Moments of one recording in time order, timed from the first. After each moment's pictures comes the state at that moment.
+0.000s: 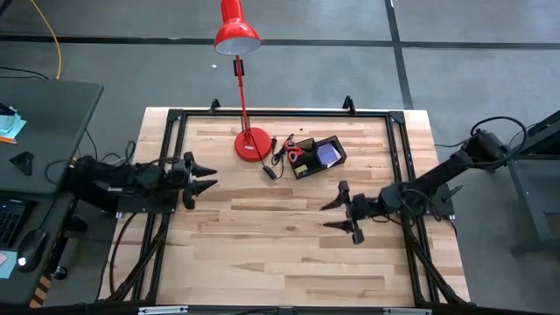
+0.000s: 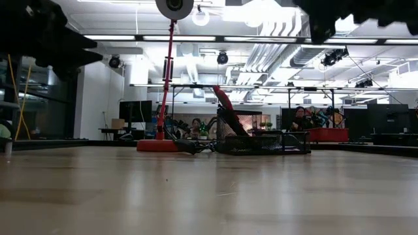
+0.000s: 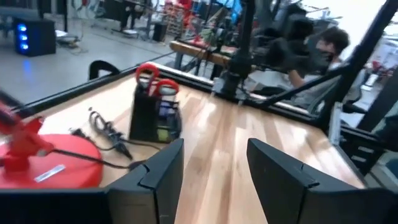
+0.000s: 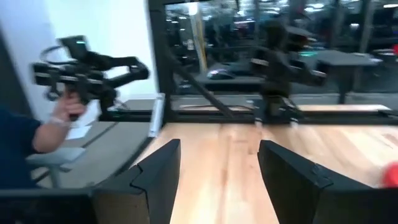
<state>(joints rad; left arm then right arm) -0.12 0.01 0.11 -0.20 -0.41 -0.29 0.45 1.17 0.35 0.87 0.23 0.05</state>
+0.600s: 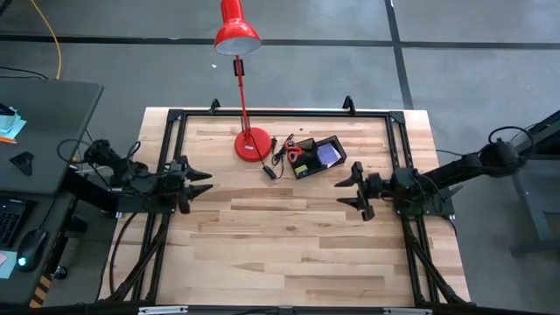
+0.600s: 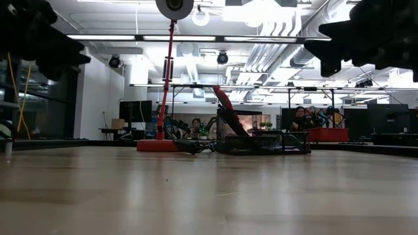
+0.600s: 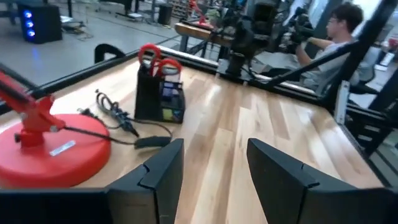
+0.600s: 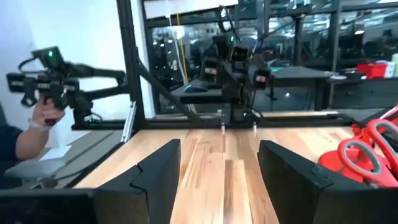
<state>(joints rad) -0.44 0.01 0.17 -0.38 -0.74 -0.37 0.13 0.97 0.01 1.09 -0.01 0.05</state>
